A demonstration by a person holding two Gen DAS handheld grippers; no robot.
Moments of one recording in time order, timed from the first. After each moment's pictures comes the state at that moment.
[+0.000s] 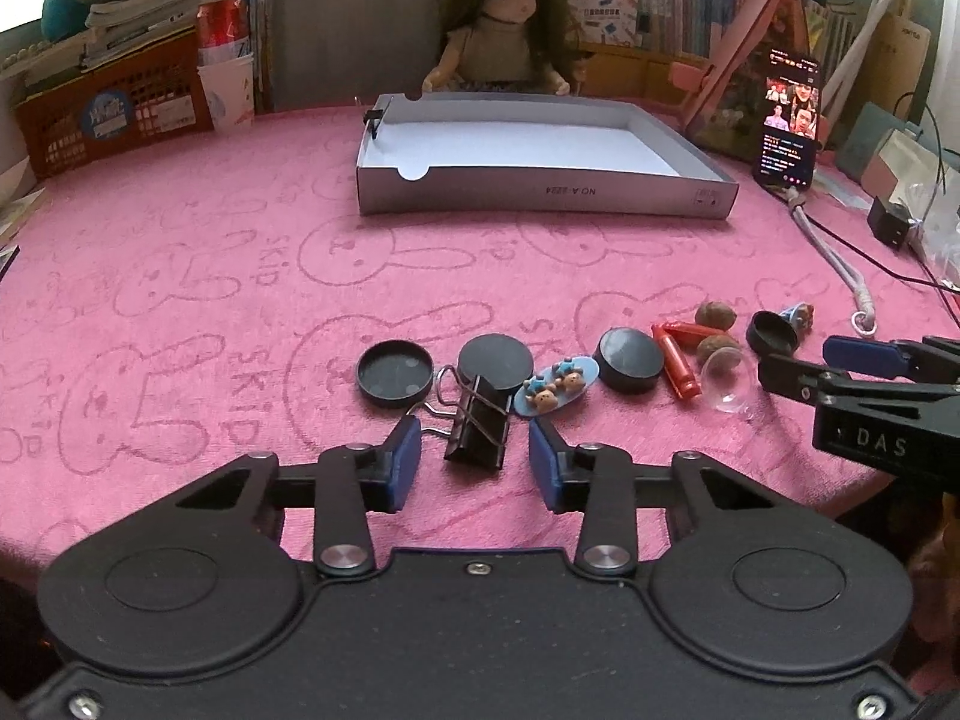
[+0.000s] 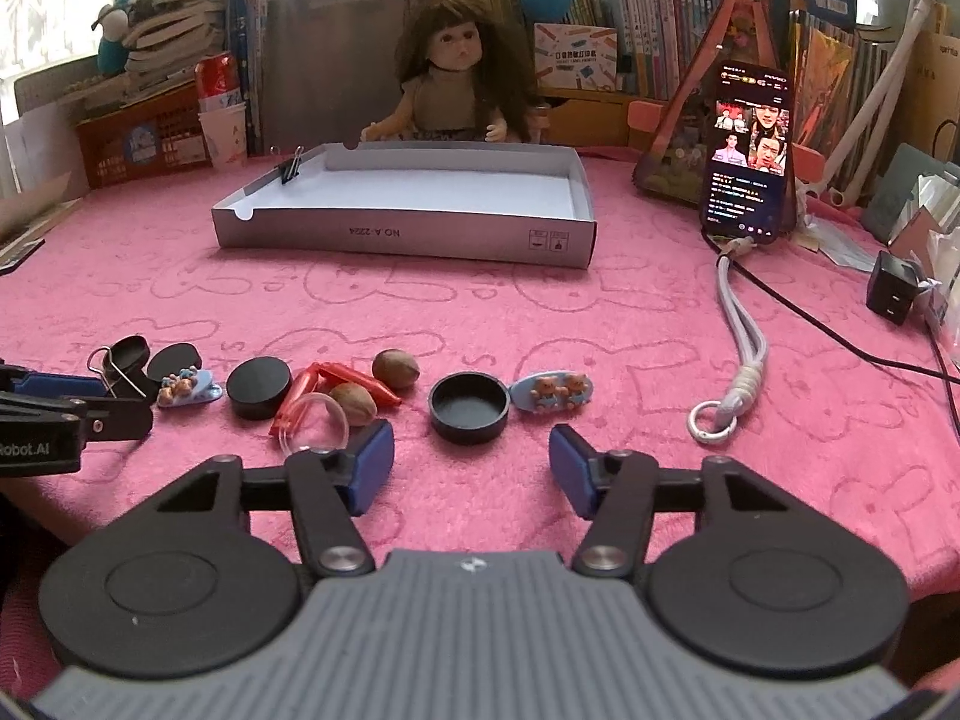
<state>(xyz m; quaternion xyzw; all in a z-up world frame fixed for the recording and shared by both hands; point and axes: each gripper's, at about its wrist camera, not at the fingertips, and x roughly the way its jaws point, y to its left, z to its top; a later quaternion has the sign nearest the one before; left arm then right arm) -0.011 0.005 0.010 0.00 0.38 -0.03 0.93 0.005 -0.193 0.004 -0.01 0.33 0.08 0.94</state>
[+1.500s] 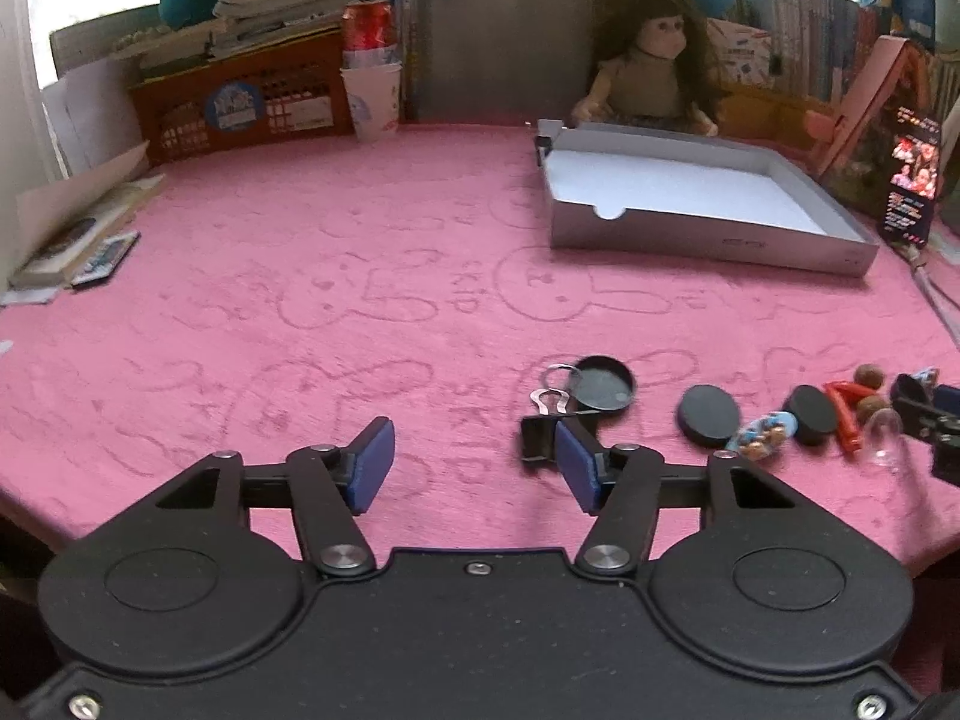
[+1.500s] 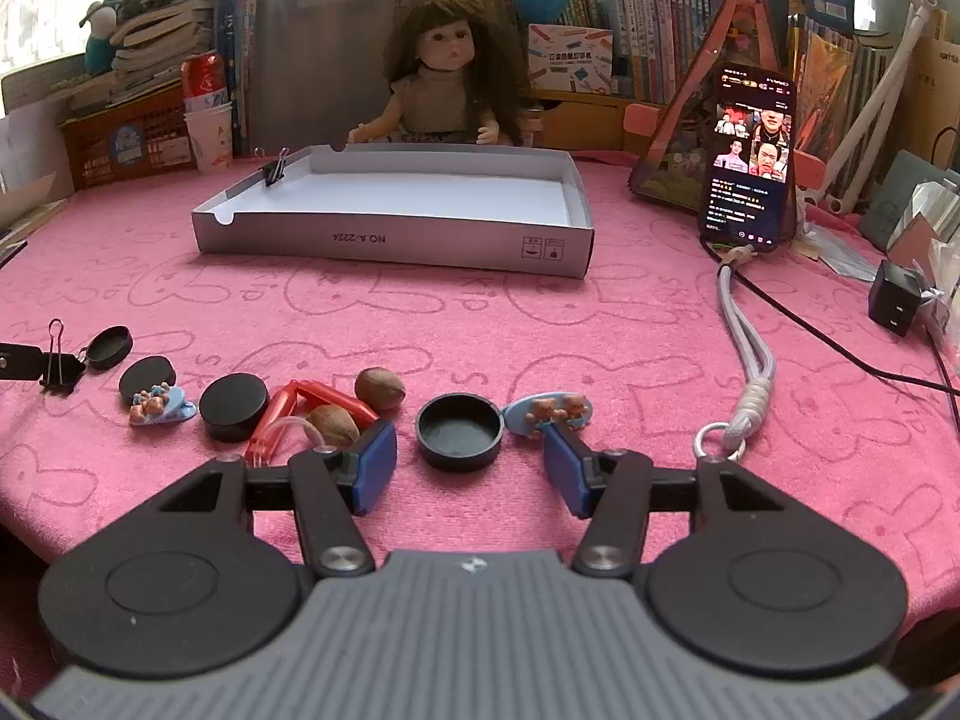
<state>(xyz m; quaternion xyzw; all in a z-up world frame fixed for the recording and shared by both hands) -0.007 0.072 0.020 -0.02 0.36 0.07 0.93 0.018 -0.189 0.000 -0.02 0.32 0.07 0.94</state>
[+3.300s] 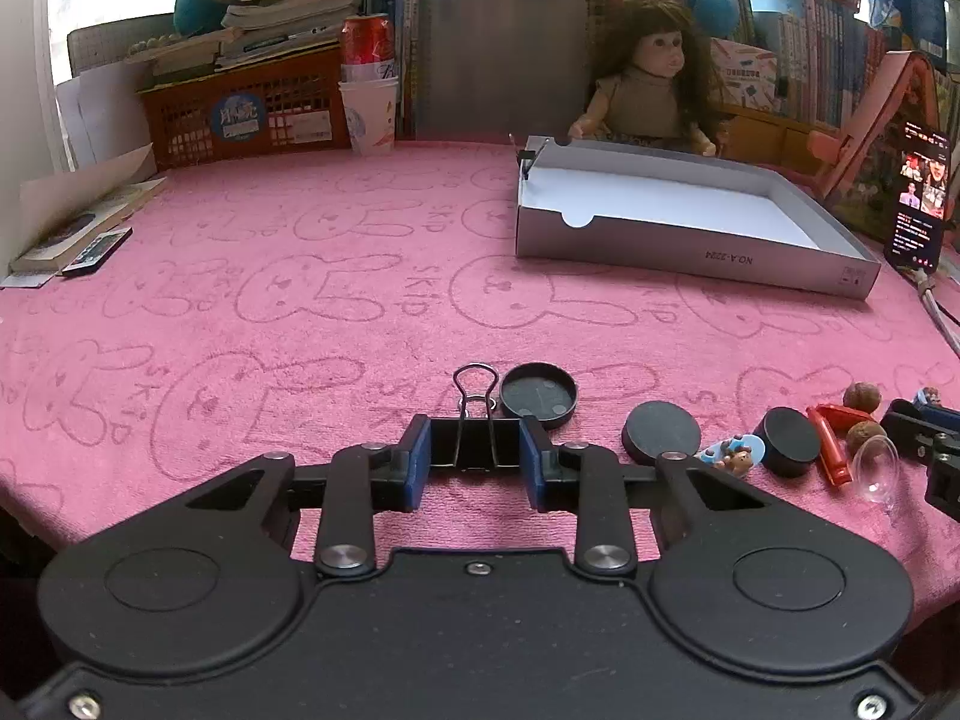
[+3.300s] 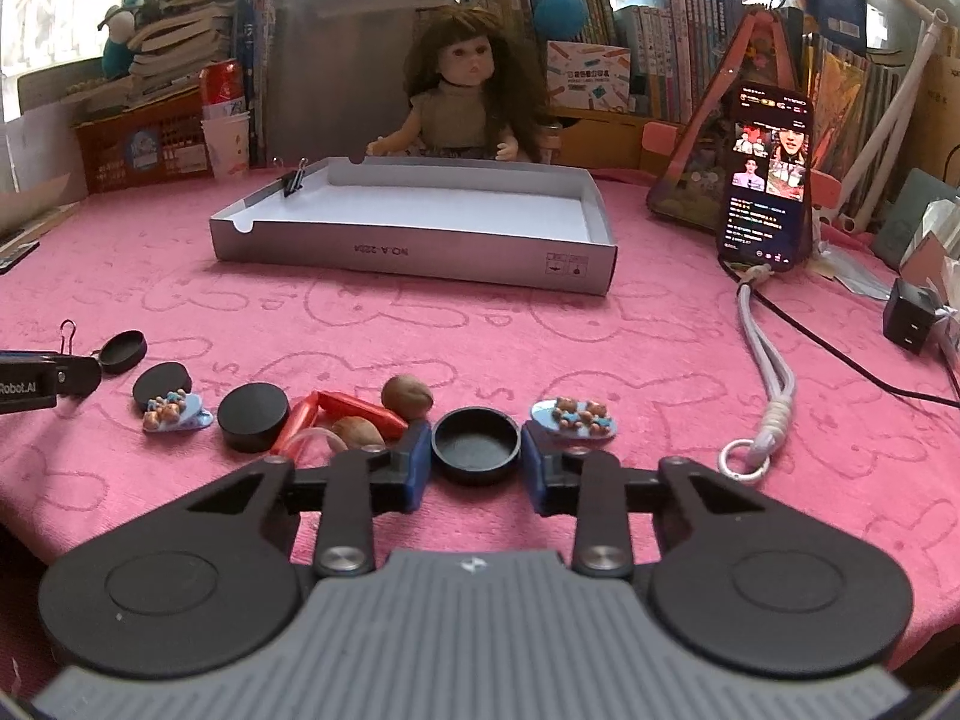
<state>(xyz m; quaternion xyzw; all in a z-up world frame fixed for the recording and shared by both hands) 0.001 0.036 0.000 -0.03 0.32 0.10 0.94 0.018 -0.181 -0.002 -0.02 0.30 0.08 0.95</state>
